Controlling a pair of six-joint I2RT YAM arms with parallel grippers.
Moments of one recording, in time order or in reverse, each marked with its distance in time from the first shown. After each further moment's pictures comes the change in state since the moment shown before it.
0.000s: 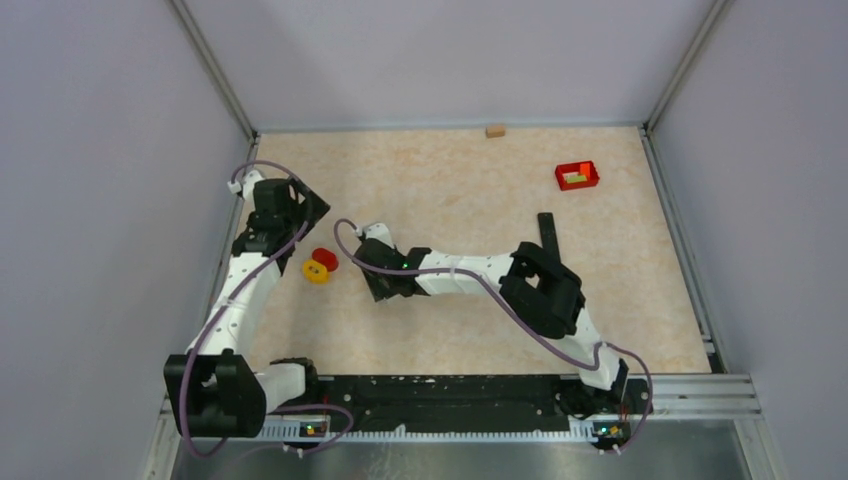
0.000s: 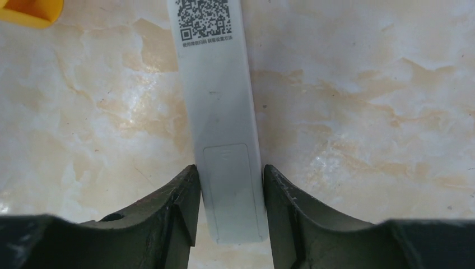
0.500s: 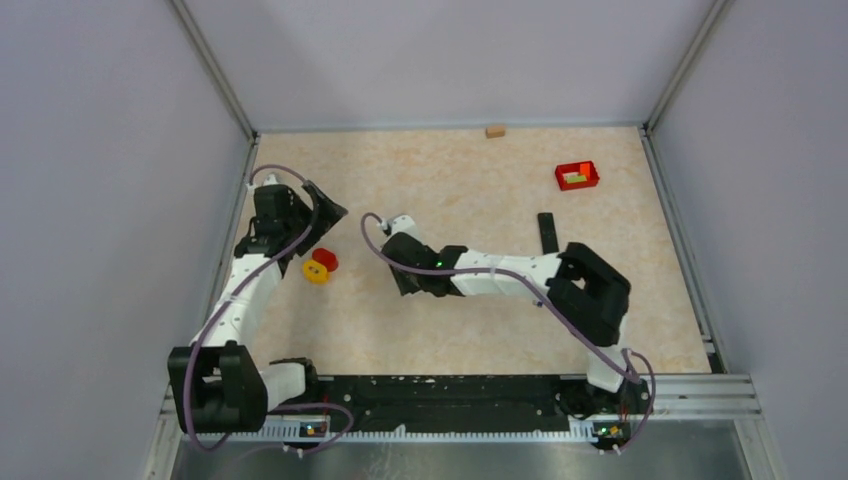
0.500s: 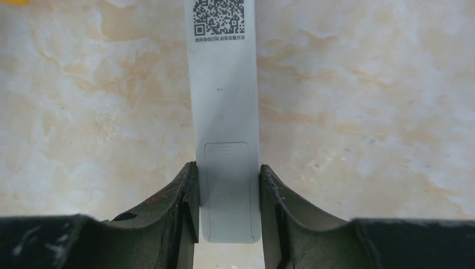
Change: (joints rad) left arm 0.034 0.007 -0.063 0.040 0.237 0.021; right arm -0.019 -0.175 -0.193 0.039 0.063 -0.064
